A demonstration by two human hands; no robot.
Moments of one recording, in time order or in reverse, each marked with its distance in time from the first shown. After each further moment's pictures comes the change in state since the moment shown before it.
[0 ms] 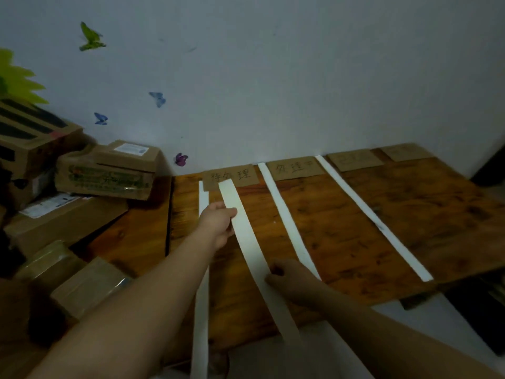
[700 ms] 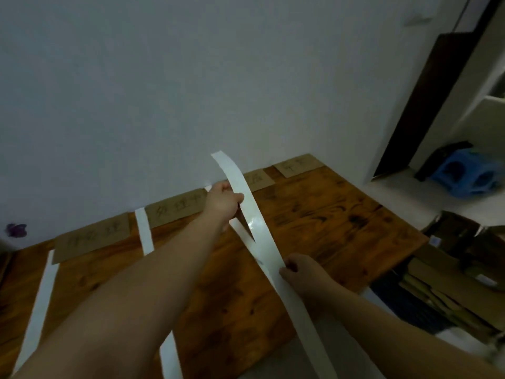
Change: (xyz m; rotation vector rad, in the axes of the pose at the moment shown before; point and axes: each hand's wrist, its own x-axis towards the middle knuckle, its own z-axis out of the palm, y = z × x) left_hand 0.024 0.005 0.416 0.301 -0.246 0.253; right_hand -0.019 0.232 -0.304 0.024 0.330 0.129
